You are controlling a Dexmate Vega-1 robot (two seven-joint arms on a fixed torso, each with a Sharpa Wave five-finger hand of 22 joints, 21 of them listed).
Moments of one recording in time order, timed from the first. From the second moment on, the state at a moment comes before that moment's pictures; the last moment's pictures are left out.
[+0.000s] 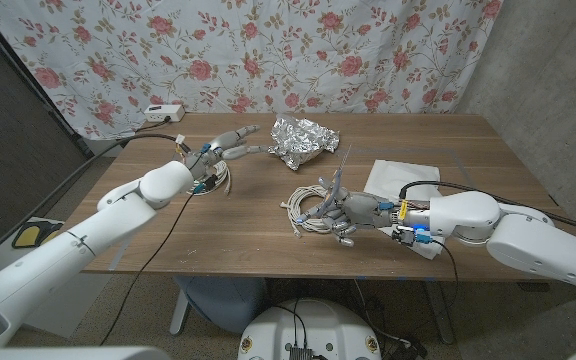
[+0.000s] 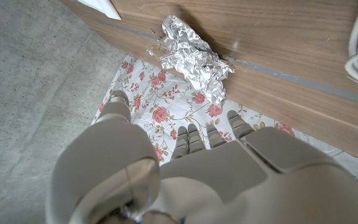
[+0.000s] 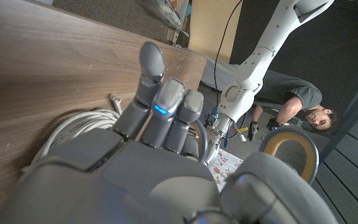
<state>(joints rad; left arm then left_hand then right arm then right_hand) 0.90 0.91 0.43 -1.80 -0.15 -0.02 -0.01 0.80 0.09 0.21 -0.13 0.19 0.03 0.04 0.18 0.19 0.01 -0.02 0.22 0.24 -0.08 0.02 0.19 0.18 -0.01 0.15 0.19 0.17 -1.10 -1.16 -0.45 -2.20 0.71 -0.05 0.48 0.25 -0.07 -0.34 0.14 0.37 0.45 0.08 0.24 0.23 0.94 -0.17 1.55 1.22 1.08 -0.19 1.58 1.24 0.93 -0.13 1.40 0.68</state>
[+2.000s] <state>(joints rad) 0.73 0.76 0.64 -1.63 0.12 0.06 0.01 0.77 0.07 0.21 -0.13 0.18 -0.10 -0.03 0.18 0.18 -0.01 -0.07 0.22 0.23 -0.12 0.02 0.19 0.18 -0.01 0.15 0.19 0.17 -1.08 -1.16 -0.47 -2.21 0.70 -0.08 0.48 0.30 -0.02 -0.33 0.13 0.36 0.46 0.08 0.24 0.23 0.94 -0.17 1.55 1.23 1.08 -0.19 1.58 1.24 0.93 -0.13 1.43 0.65</state>
